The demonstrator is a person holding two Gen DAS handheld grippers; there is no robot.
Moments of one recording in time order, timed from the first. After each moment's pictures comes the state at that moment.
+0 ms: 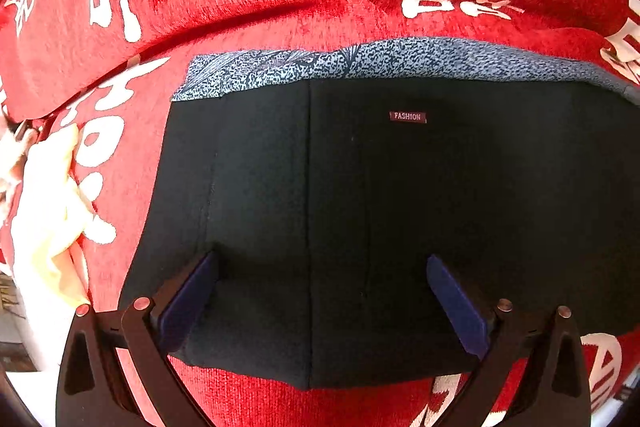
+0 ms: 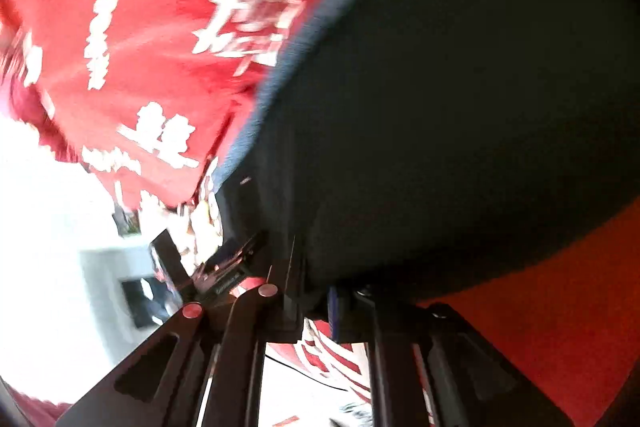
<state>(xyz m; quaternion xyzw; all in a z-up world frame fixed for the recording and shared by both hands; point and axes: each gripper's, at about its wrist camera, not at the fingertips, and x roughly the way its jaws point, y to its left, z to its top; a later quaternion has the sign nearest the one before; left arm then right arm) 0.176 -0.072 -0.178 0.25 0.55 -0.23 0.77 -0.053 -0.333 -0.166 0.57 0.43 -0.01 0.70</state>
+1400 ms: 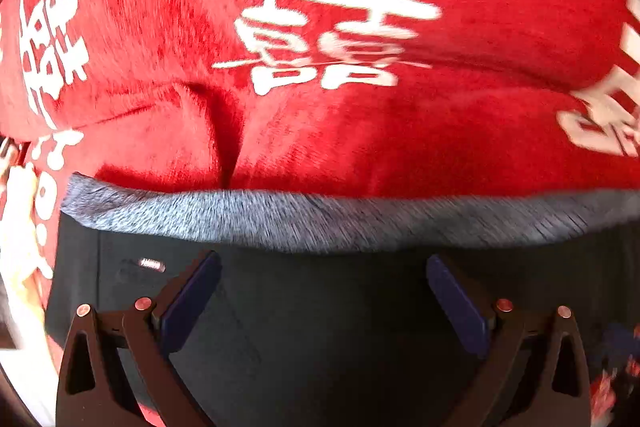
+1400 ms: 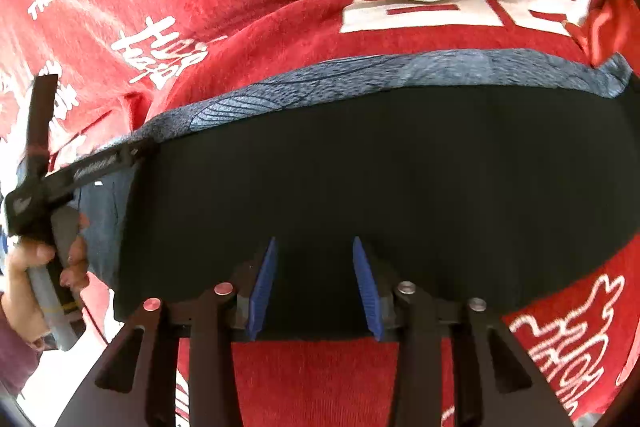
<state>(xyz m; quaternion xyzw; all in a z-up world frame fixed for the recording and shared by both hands) 0.130 -0.251 -0.141 0.21 0.56 -0.23 0.77 -0.070 -0.401 -0.127 0.30 0.54 -0.17 0.77</state>
